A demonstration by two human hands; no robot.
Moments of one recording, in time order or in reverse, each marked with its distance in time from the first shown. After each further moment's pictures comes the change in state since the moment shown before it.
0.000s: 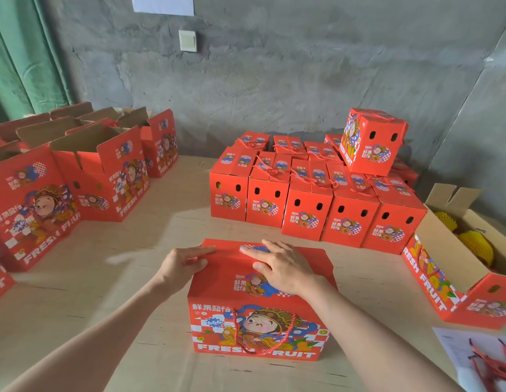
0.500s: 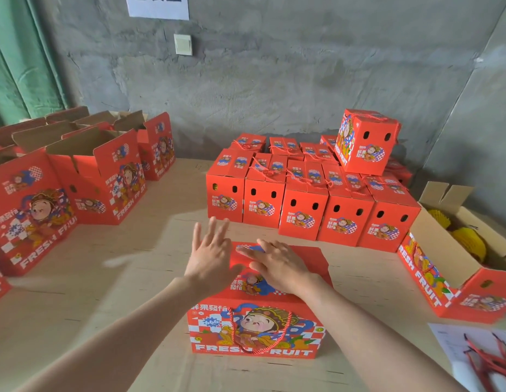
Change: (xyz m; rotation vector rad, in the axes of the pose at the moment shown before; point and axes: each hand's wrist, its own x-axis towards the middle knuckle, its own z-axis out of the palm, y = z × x) left_hand 0.007 0.043 0.048 1.065 -0.028 0.282; right_hand 0.003 0.003 0.004 -0.093 -0.023 -0.029
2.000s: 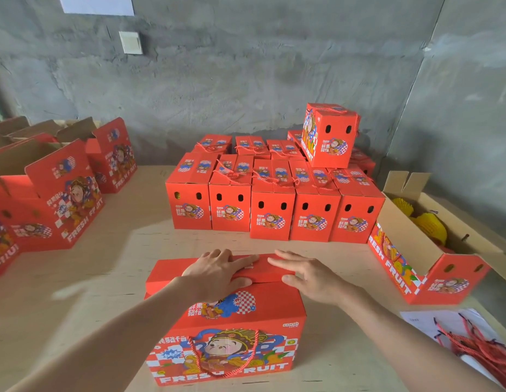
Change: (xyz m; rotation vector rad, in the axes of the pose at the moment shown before) left_hand 0.057 0.048 0.017 0.008 -0.239 0.385; right_hand -0.077 0.101 -0.007 0.566 0.046 0.107
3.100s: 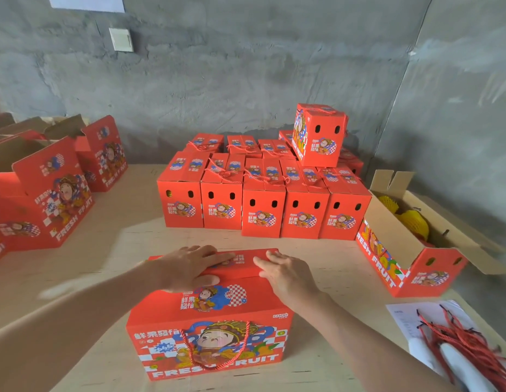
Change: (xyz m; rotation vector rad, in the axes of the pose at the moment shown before) left_hand -0.013 -0.037 -0.008 0.021 -0.139 0.119; right_hand -0.010 -0.051 0.027 -0.509 0.368 -0.069
